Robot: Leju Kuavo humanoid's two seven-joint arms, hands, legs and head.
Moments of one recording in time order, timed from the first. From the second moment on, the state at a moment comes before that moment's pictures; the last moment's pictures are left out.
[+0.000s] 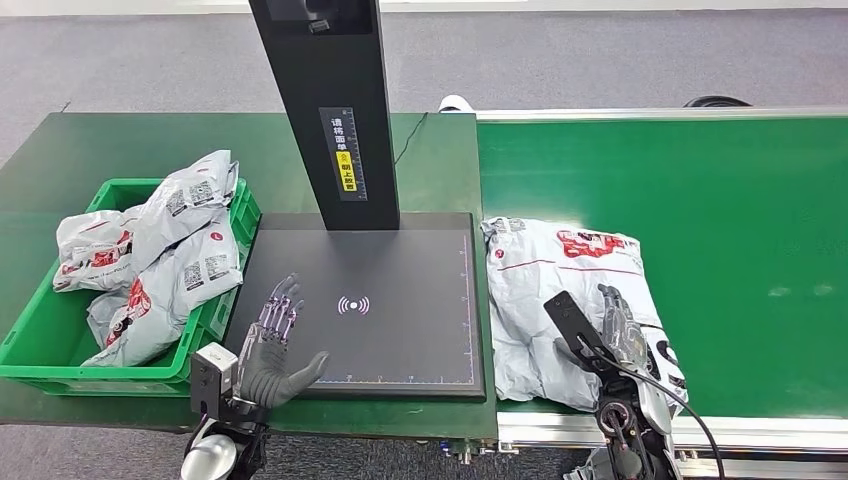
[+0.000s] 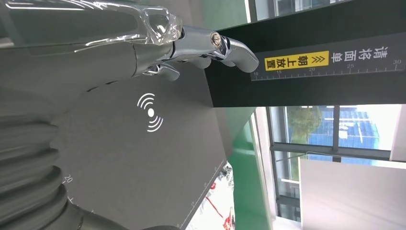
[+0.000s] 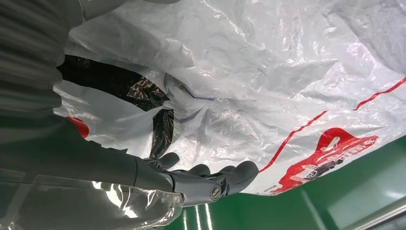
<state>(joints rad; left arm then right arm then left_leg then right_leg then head) -0.03 -0.12 -0.12 -1.36 -0.14 -0.20 -0.46 -0.24 0.01 -0.04 -1.01 0.89 -0.13 0.07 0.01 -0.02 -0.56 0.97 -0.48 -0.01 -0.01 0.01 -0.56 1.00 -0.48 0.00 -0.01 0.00</state>
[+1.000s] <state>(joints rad) -0.03 -0.13 -0.12 -1.33 -0.18 -0.16 -0.43 -0.29 0.03 0.01 -0.87 1.11 0.06 0.23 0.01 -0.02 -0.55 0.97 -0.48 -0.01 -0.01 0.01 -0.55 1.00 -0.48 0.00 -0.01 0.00</state>
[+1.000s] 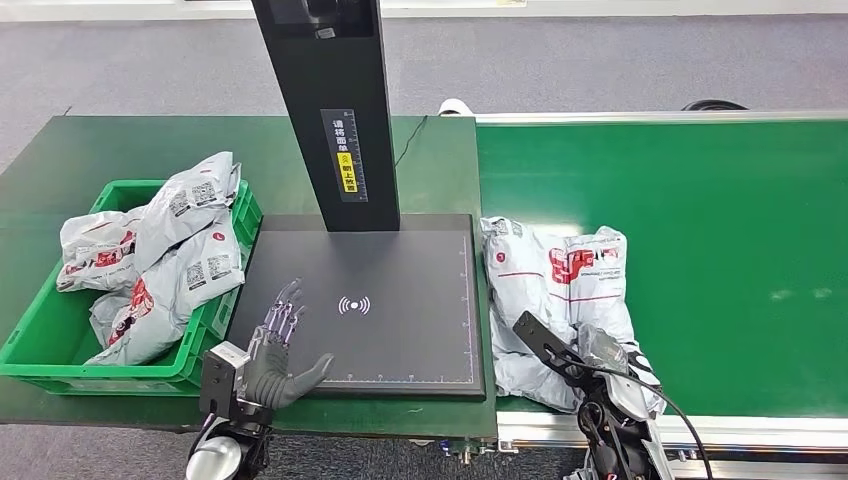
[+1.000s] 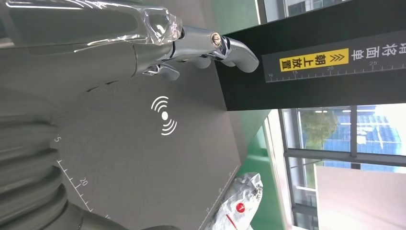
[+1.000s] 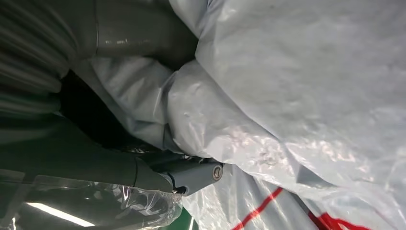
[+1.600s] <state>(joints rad) -0.03 -0.13 -0.12 -1.33 -0.18 -0.16 -0.43 -0.31 0.03 0.03 -0.85 1.11 0.06 0.23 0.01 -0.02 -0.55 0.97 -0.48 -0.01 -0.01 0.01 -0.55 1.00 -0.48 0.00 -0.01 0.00</state>
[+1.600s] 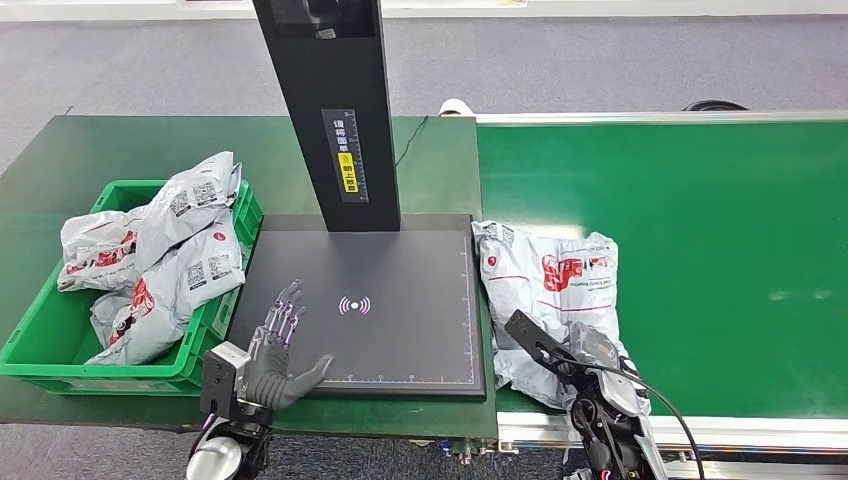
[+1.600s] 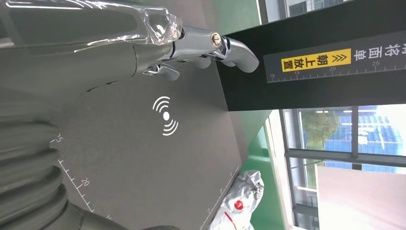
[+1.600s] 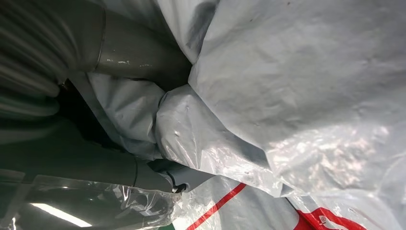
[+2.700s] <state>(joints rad) 0.01 -0.12 -0.11 -1.38 -0.05 -0.18 -0.52 -0.13 0.14 -0.07 -1.42 -0.01 -0.47 -0.69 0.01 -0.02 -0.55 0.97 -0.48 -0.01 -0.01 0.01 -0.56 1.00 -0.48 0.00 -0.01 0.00</state>
